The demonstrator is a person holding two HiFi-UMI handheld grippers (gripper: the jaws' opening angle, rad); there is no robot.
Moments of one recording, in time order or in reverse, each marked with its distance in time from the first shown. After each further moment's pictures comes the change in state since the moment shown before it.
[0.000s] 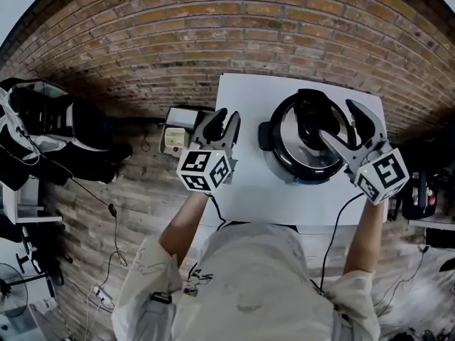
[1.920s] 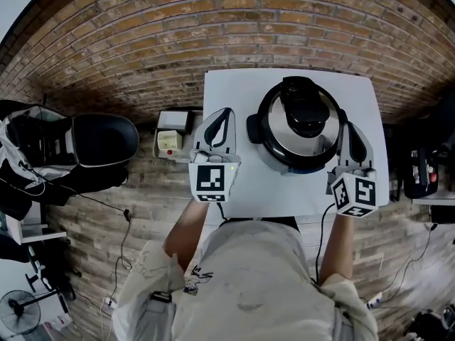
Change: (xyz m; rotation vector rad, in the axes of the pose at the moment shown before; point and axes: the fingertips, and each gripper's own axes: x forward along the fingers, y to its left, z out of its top) left arm -0.005 -0.050 0.014 0.386 -0.083 0.019; right arm -0.075 -0.023 -0.074 0.250 -0.081 -0.679
